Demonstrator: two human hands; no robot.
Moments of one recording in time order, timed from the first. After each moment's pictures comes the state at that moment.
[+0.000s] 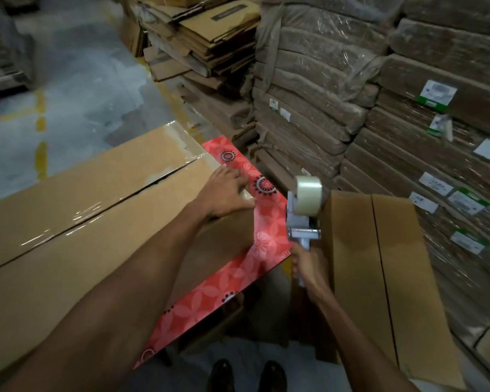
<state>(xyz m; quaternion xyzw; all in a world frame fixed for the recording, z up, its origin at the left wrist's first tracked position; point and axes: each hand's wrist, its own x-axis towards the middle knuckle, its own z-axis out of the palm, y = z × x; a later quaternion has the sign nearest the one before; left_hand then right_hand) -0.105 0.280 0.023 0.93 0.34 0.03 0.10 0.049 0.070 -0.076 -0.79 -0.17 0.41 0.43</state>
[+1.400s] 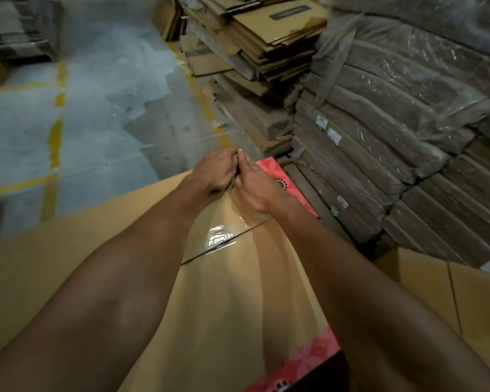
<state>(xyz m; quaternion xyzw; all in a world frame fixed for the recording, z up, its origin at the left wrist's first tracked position) -0.207 0.542 0.016 0.84 0.50 0.09 0.17 -0.082 0.451 0.030 -0.64 -0.74 0.17 0.13</state>
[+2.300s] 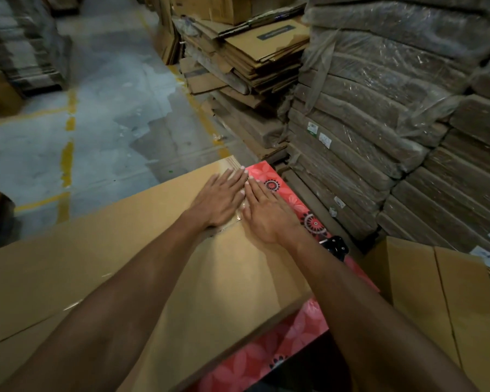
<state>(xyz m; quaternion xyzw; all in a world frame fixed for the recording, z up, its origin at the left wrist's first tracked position) -0.217 0.438 0.006 0.92 0.40 0.01 0.02 -0.063 0.346 0.013 -0.67 -0.73 0.10 0.06</state>
